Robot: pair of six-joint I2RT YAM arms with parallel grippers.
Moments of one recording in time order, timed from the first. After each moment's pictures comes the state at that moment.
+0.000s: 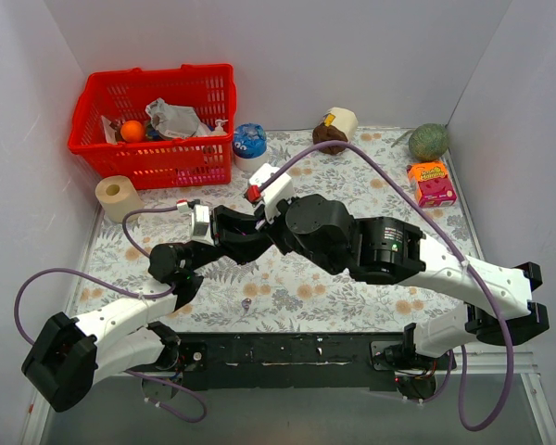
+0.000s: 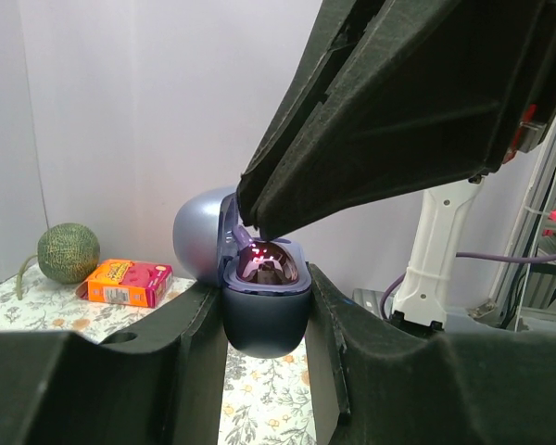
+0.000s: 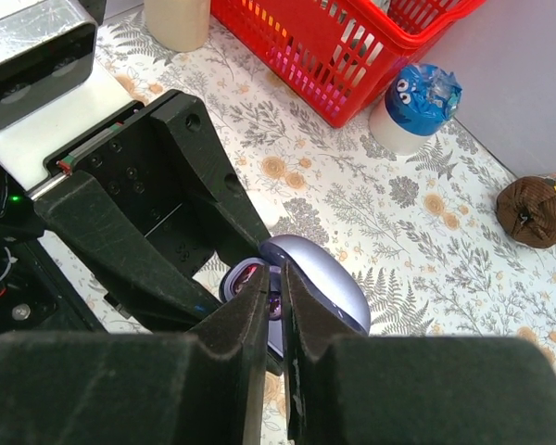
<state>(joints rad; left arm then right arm) -0.68 1.02 0.44 1.25 0.58 -0.50 1.41 1.40 1.77 -0.76 0.57 0.02</state>
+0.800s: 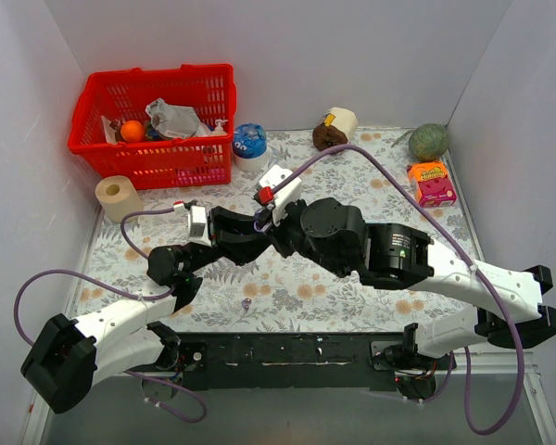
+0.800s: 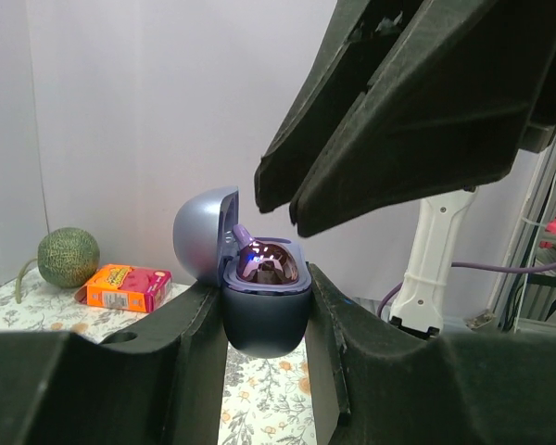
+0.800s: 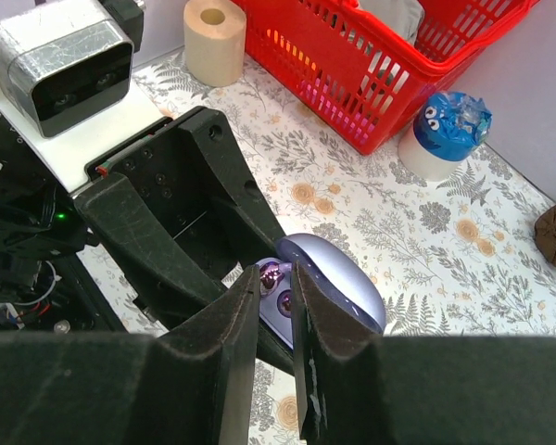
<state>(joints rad) -0.68 1.00 0.42 1.28 0.56 -0.52 1.41 1.32 1.66 -0.62 0.51 0.03</state>
